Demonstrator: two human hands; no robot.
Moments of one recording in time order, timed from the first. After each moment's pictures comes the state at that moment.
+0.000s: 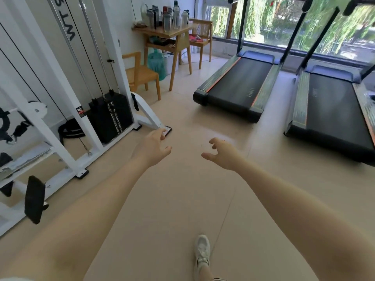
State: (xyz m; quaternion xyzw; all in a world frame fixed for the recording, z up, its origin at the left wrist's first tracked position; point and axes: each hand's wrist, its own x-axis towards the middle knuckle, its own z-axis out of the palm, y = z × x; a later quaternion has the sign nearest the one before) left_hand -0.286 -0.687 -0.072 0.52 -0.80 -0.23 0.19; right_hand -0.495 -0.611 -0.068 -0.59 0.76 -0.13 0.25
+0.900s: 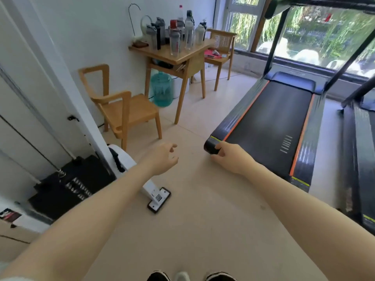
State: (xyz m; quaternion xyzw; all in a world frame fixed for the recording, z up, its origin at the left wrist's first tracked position) left_hand -0.560 -1.427 -0.042 0.52 -0.81 -0.27 0.09; right_hand -0.775 -1.372 -0.027 -0.63 0.74 -0.09 0.22
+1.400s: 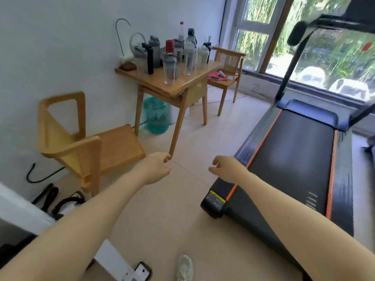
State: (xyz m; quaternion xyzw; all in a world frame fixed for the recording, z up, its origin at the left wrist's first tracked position) left_hand -0.704 -1.846 -0.049 0.54 -0.80 -0.25 0.07; right_hand -0.930 -1.814 -0.054 -0.63 0.73 -0.03 0.26
